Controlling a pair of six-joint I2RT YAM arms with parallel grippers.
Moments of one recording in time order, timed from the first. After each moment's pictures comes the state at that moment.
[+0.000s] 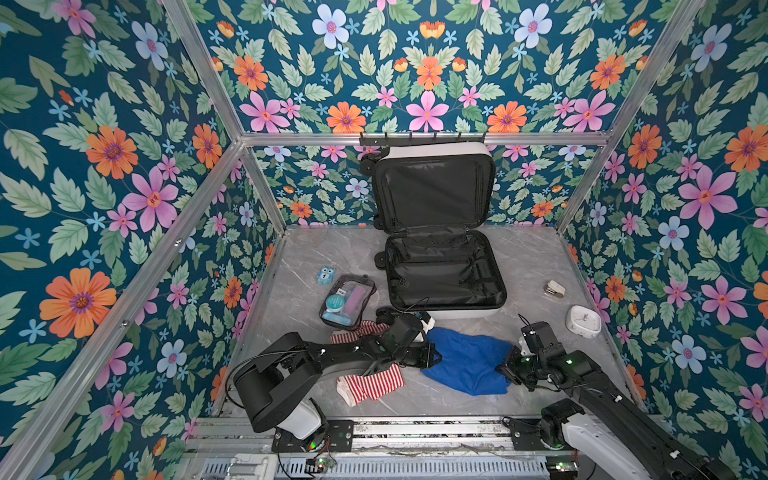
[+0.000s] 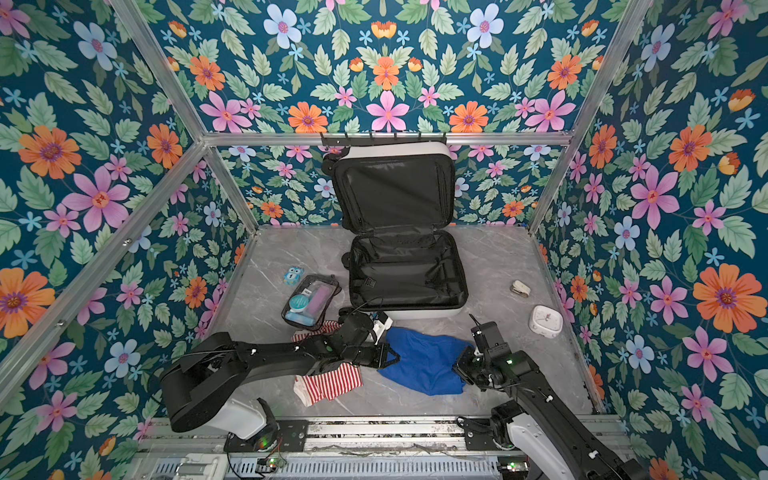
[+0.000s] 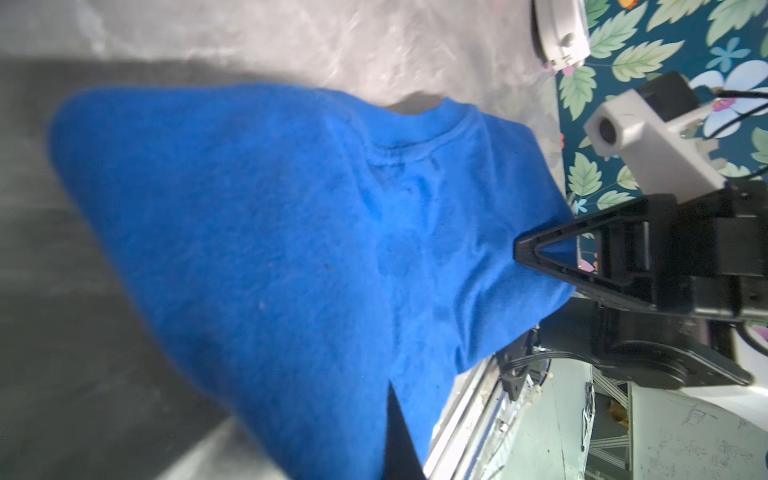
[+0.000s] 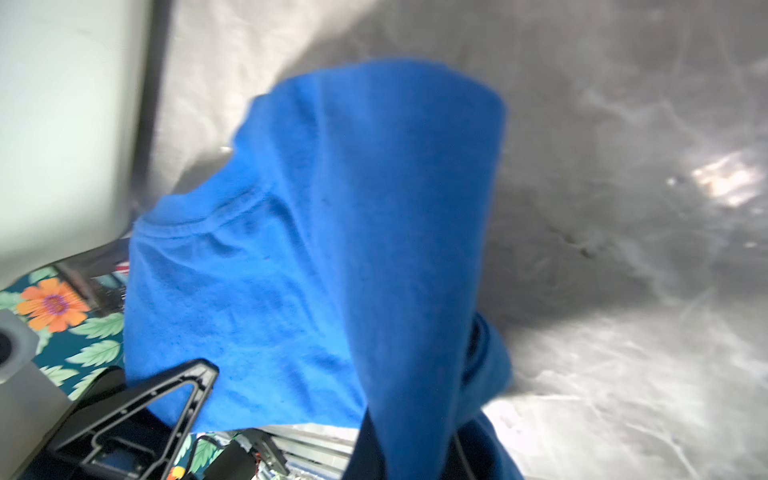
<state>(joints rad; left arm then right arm) -0.97 1.51 0.64 0.13 0.36 -0.77 0.35 0.77 0.42 -0.75 -0.34 1.05</state>
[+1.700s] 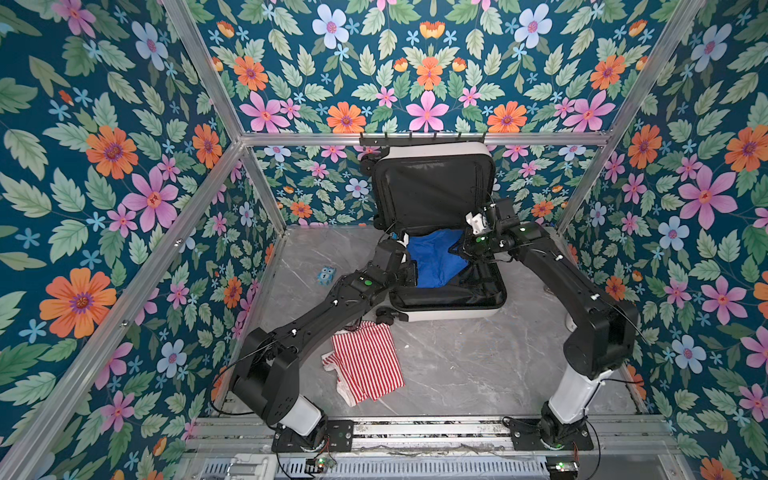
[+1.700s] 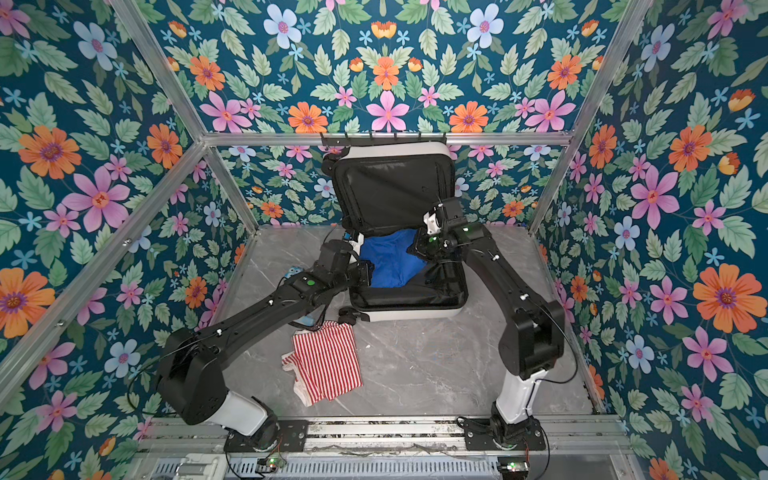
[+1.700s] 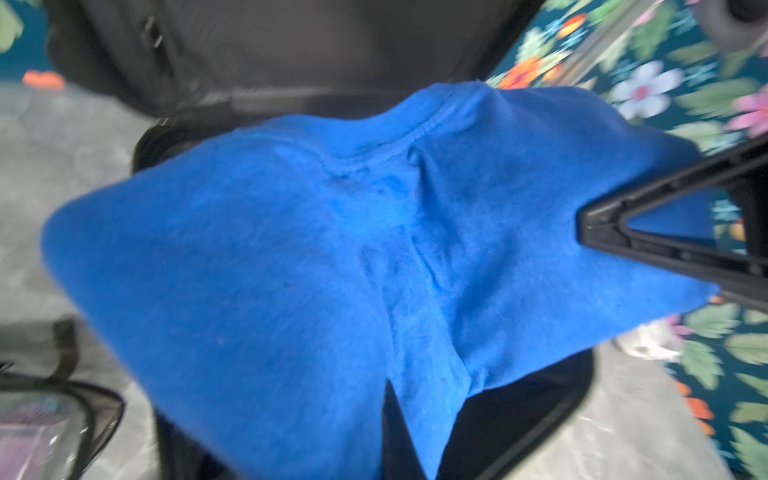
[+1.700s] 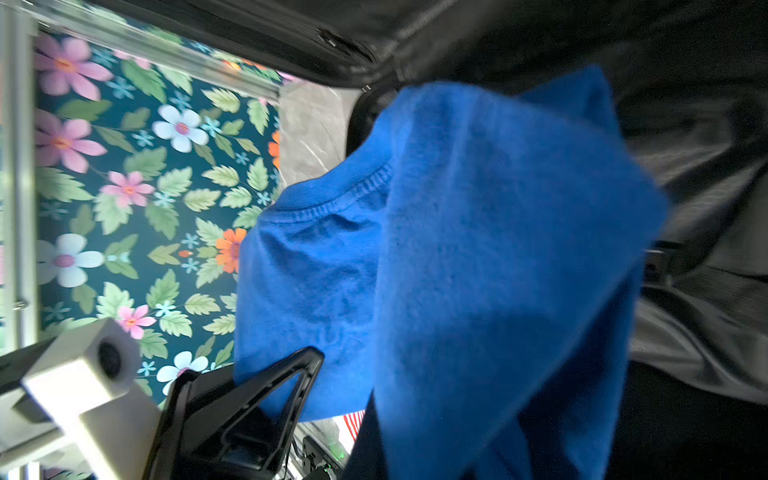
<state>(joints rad) -0.65 1.55 1.19 -0.22 -0.01 -0.44 0.34 1.83 1.77 -0.79 -0.48 0.64</state>
